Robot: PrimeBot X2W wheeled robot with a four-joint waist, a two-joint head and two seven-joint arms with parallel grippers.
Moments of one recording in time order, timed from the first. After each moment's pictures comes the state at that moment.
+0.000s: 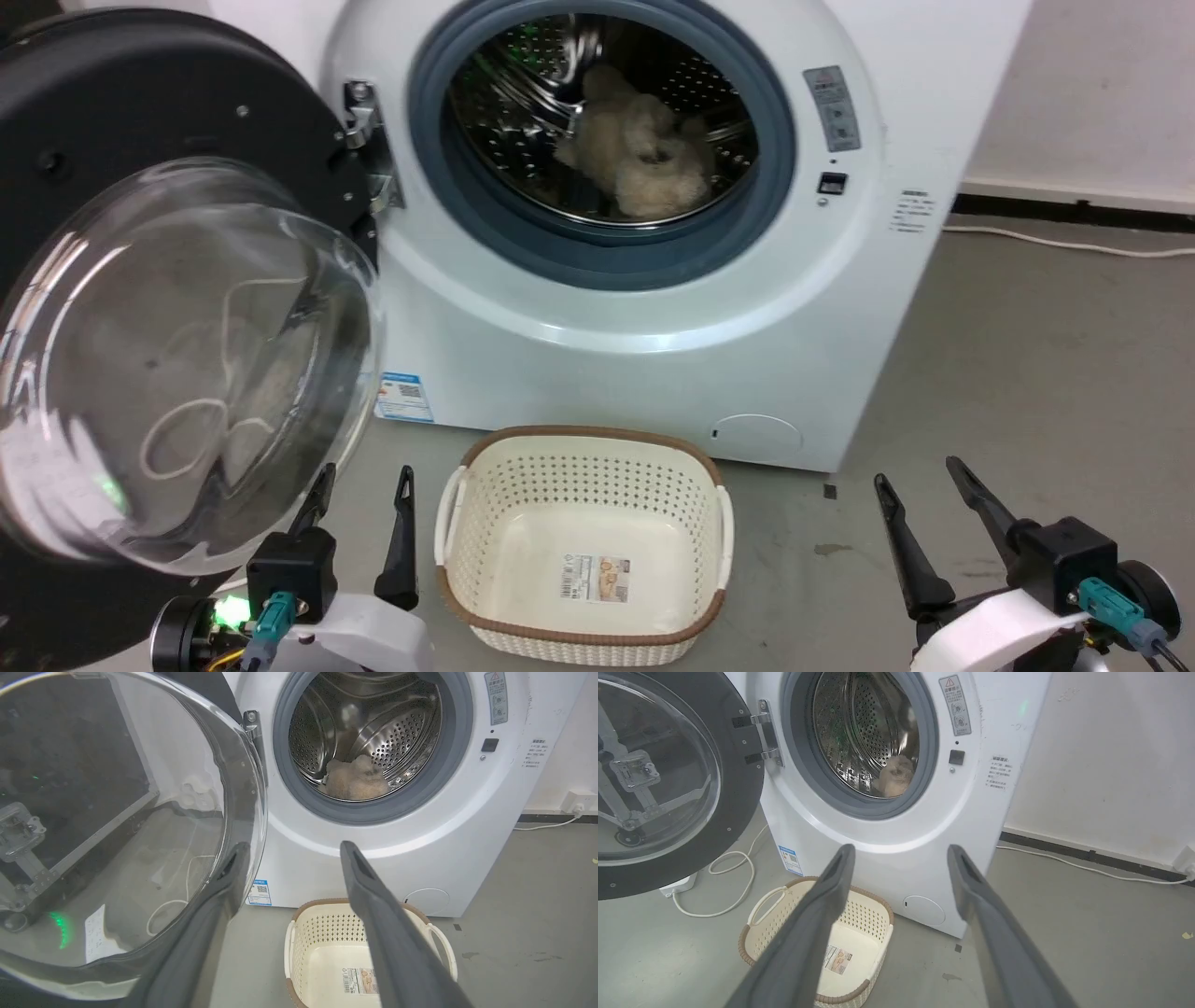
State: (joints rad) left arm 0.02 0.05 -0.02 -0.01 0.00 0.01 -0.04; right arm 0.02 -0.05 0.01 0.01 0.04 0.13 -0.04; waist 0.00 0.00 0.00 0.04
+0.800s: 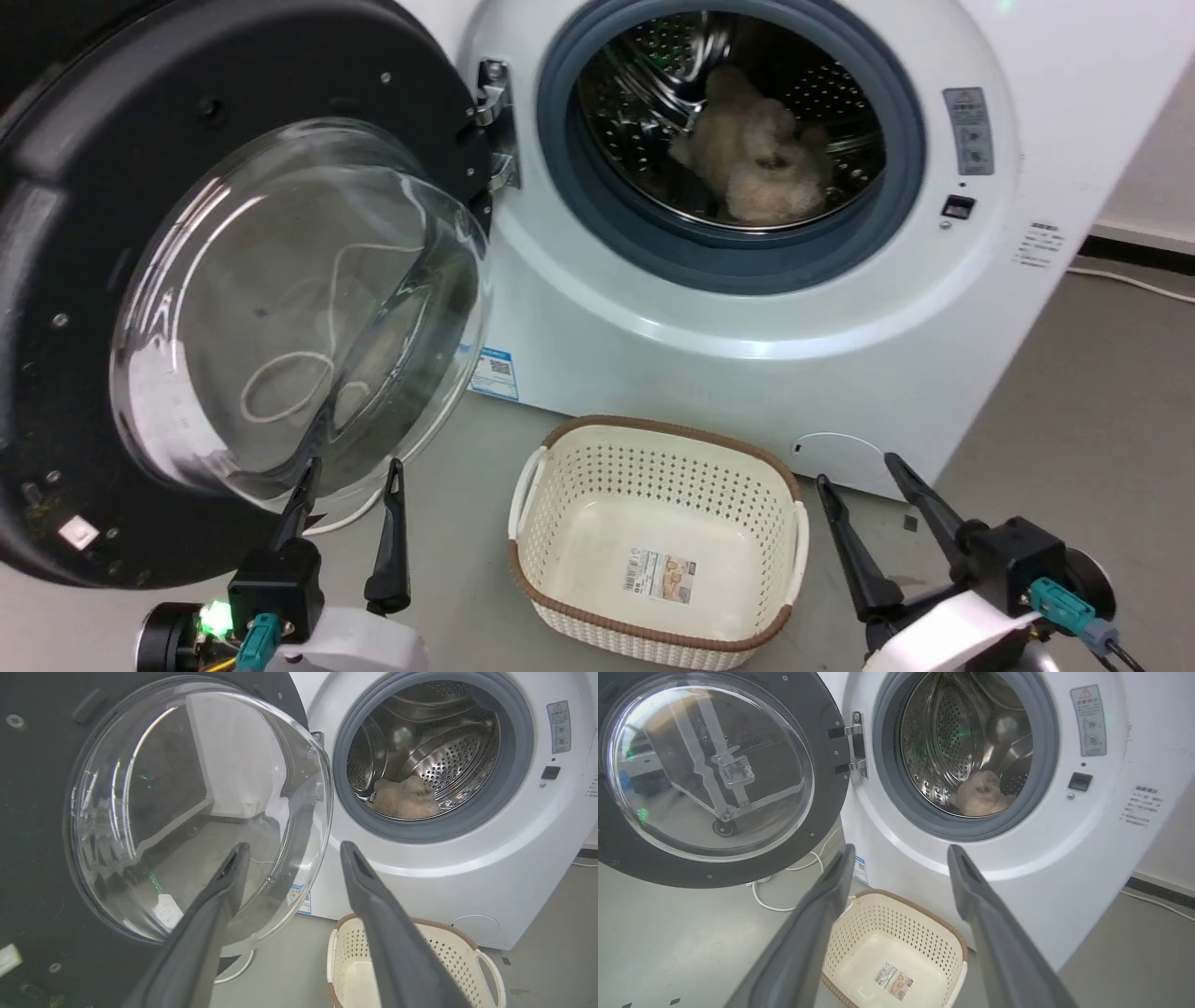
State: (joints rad) left arm 0.05 0.05 -0.02 -0.06 0.00 0.02 -0.09; right arm -0.01 -0.06 0.11 0.05 0.09 0.13 -0.09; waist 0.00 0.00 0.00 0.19
